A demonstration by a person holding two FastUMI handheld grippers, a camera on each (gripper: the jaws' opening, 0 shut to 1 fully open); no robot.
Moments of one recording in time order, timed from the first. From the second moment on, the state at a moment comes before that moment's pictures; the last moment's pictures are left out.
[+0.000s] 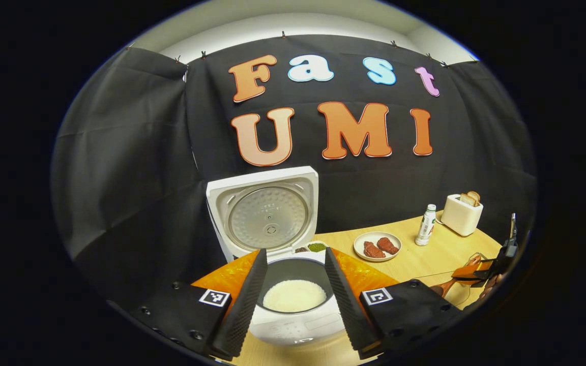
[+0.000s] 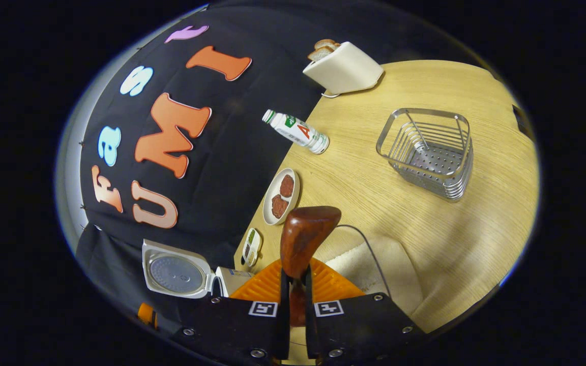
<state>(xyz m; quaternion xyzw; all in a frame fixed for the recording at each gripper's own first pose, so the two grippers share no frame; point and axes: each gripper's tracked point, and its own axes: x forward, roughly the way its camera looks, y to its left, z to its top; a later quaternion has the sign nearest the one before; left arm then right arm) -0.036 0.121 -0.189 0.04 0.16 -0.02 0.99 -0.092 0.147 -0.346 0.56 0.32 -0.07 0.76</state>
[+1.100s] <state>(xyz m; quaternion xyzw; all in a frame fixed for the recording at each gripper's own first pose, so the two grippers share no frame) -0.059 0.145 -0.166 -0.01 0.13 0.09 0.99 0.008 0.175 -0.193 0.76 0.24 0.08 0.60</state>
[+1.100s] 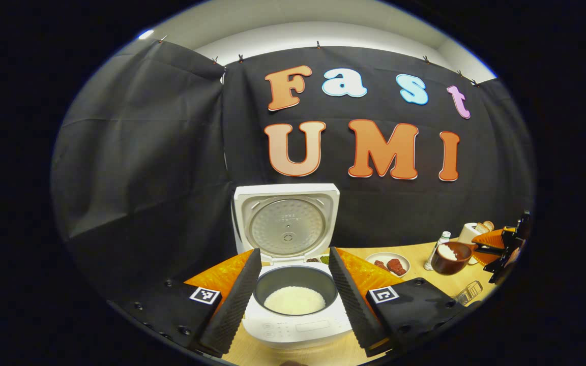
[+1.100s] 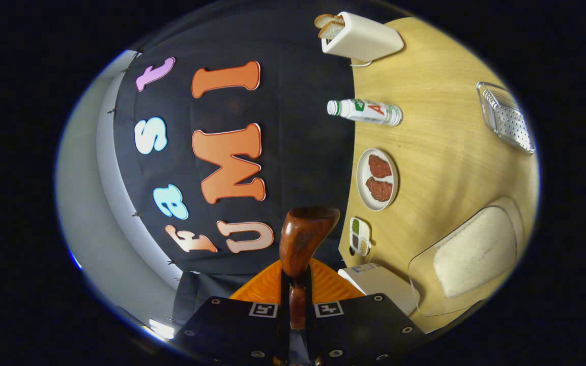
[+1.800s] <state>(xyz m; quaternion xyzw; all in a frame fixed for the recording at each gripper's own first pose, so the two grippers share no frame) -0.109 0.235 -0.176 -0.01 0.14 0.19 0.97 0.071 0.313 -0.140 0.69 0.28 0.18 0.65</state>
